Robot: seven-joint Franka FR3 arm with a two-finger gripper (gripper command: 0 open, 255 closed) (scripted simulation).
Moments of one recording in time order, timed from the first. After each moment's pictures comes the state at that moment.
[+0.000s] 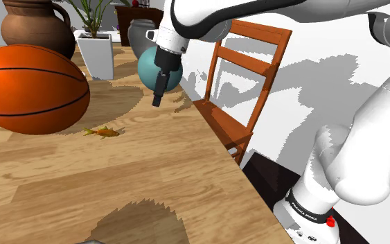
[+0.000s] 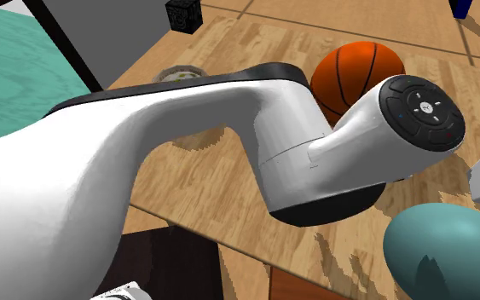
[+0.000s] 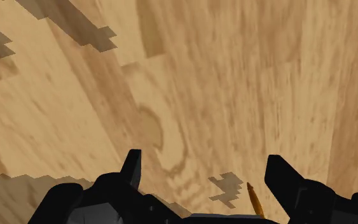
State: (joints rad) arm 0.31 -0.13 -0.05 -2.04 0.22 2.09 -0.53
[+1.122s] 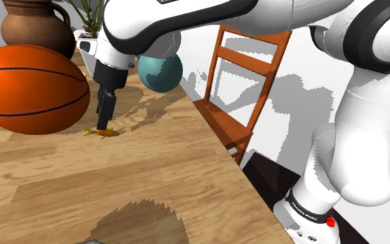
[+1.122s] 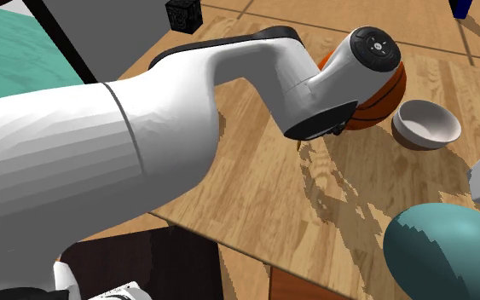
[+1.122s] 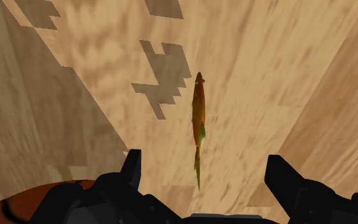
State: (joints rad) arm 0.41 0.18 0.06 -1.75 0.33 2.17 -0.78
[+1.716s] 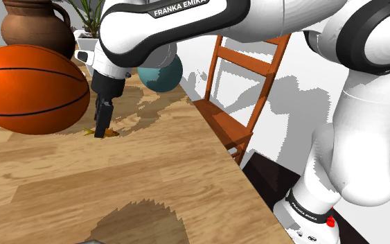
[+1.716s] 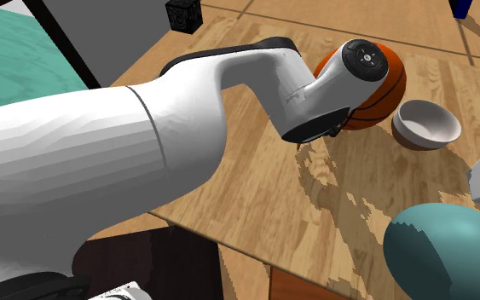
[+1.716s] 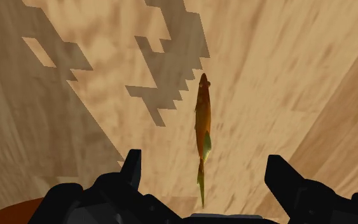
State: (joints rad) arm 0.42 0.22 0.06 -1.76 0.33 2.21 -0.78
